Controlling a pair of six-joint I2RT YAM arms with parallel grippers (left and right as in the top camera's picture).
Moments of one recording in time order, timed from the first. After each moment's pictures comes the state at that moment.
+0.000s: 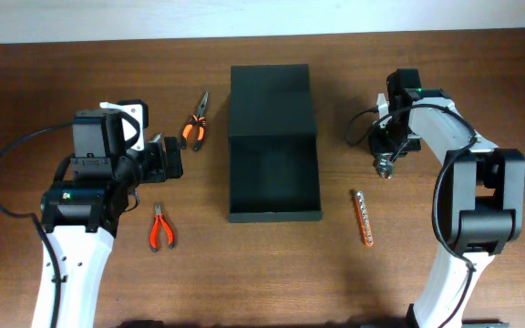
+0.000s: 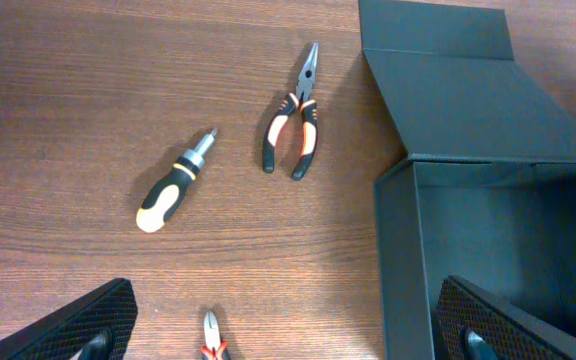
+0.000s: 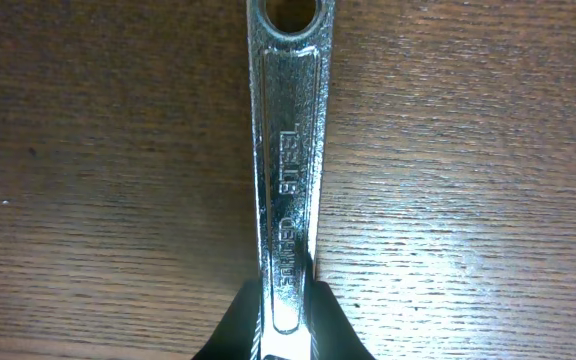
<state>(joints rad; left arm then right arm) -0.02 1.21 1.16 -0.80 0.07 -0.09 -0.01 2.11 1.50 -0.86 0.00 -0.05</state>
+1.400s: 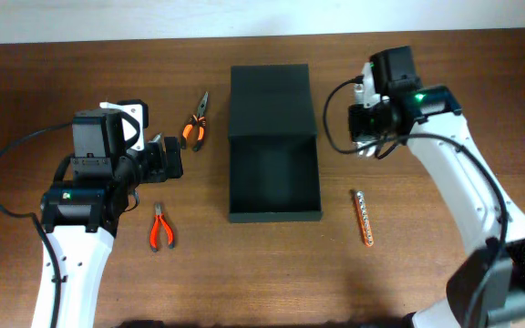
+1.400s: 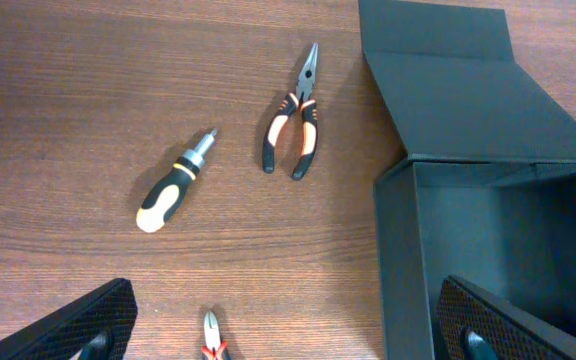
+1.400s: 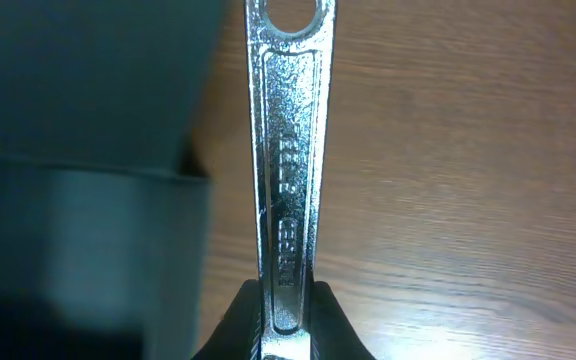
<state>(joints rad) -0.02 1.21 1.16 -0.80 0.07 -0.09 0.22 1.70 1.50 -0.92 0.00 0.12</state>
